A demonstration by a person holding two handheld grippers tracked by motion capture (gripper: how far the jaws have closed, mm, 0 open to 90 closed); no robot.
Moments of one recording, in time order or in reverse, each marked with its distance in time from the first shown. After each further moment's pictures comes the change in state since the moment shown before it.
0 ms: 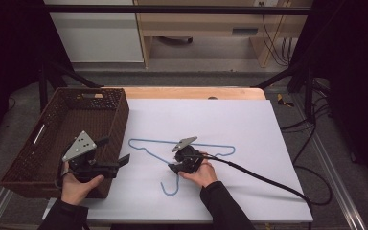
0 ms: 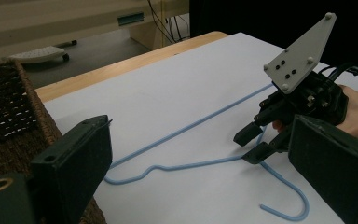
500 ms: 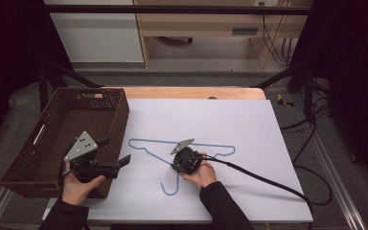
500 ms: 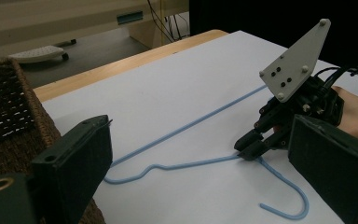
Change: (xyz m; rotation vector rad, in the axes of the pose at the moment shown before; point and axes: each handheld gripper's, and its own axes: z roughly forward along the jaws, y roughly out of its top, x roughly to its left) left arm -0.001 -0.001 0.002 0.009 0.000 0.004; right arm 0.000 -0.003 0.007 0.036 -0.011 -0.049
